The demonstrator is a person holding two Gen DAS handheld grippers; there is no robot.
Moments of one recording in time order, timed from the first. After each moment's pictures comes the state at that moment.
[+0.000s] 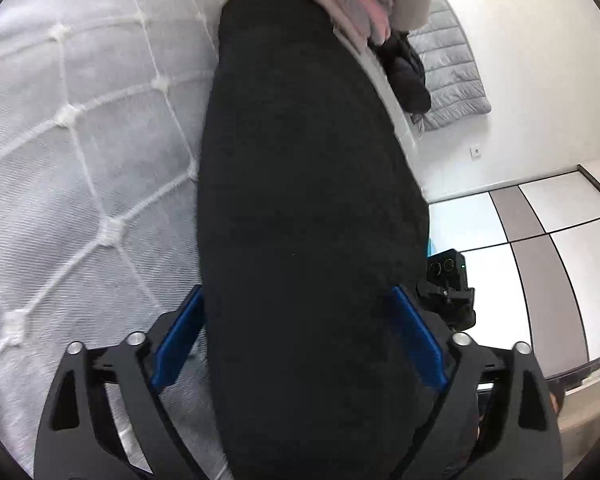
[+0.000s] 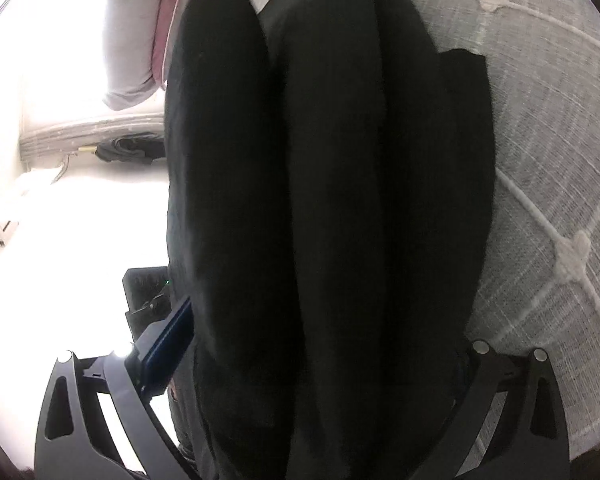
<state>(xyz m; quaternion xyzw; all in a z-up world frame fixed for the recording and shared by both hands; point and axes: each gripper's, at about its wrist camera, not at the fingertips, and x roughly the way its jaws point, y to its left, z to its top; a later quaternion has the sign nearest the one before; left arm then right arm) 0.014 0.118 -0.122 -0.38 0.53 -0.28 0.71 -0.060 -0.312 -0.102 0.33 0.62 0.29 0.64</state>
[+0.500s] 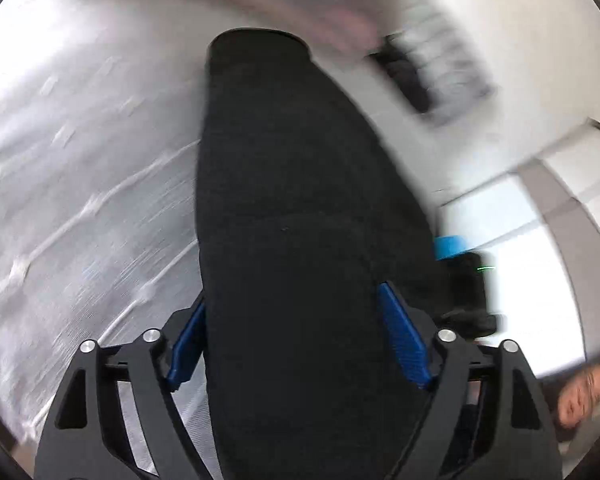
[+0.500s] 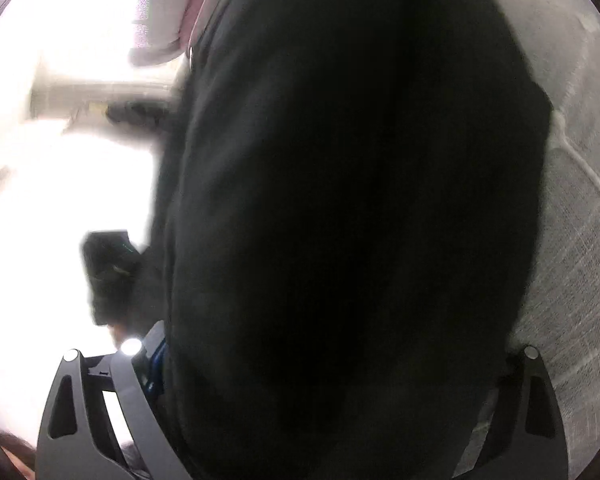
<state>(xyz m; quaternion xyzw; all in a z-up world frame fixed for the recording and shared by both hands) 0.026 0.116 -0.083 -0.28 0.51 -0.22 0.78 -0.056 -0.263 -0.116 0.30 0.60 0.33 0.67</state>
